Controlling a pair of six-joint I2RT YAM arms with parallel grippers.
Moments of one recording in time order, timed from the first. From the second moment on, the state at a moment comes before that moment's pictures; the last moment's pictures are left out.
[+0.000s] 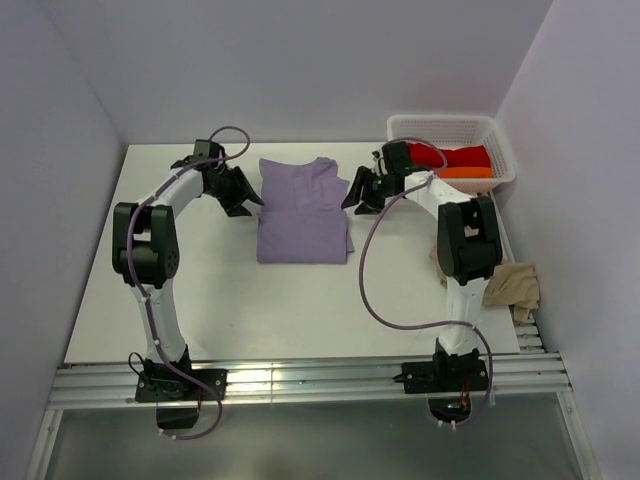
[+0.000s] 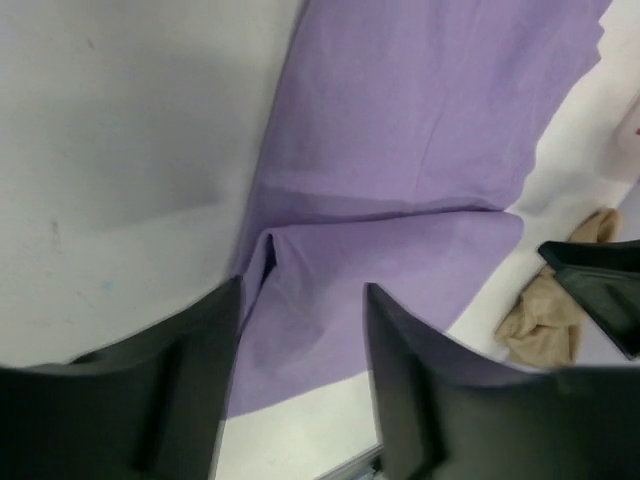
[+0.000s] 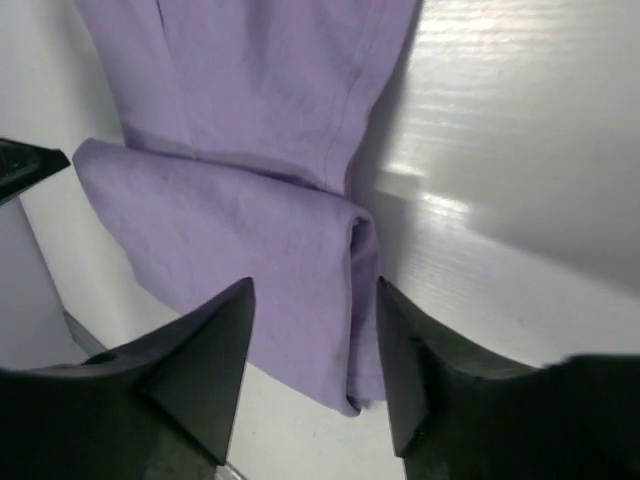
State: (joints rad) left arm -0.13 2.07 1.60 -0.60 0.43 -0.67; right arm 0.20 2.03 1.50 -0.45 -0.51 0.51
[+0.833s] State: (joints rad) left arm -0.23 1.93 1.33 -0.27 0.47 -0.75; right arm 0.27 1.94 1.22 -0.04 -0.64 0.62
